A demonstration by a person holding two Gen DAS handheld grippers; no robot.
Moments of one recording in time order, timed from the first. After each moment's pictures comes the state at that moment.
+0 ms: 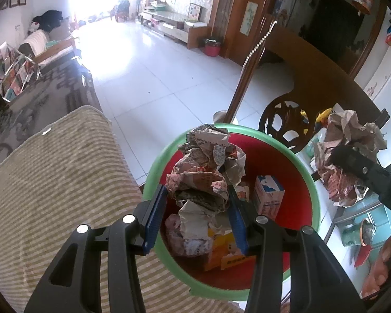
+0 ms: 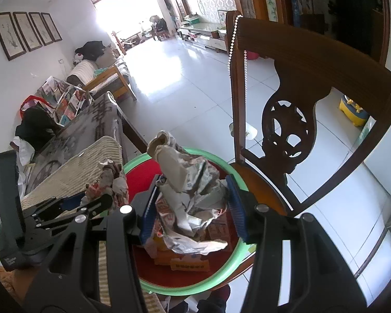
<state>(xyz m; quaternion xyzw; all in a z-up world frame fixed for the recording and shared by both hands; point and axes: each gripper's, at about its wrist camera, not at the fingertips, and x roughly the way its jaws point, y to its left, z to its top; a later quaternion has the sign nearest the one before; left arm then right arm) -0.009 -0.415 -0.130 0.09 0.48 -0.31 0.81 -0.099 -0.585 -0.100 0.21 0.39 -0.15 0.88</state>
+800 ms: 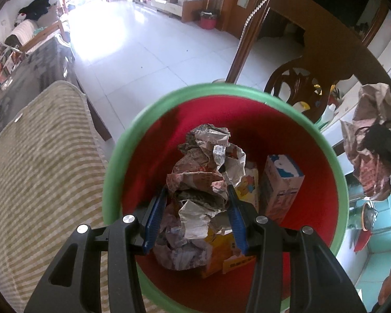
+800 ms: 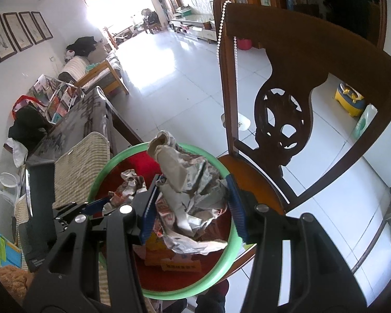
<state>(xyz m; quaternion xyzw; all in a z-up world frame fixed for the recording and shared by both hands) 0.007 -0.449 -0.192 0.12 0.54 -0.31 0.77 -0.091 -0.596 -0.117 0.22 0.42 -0.16 0.87</state>
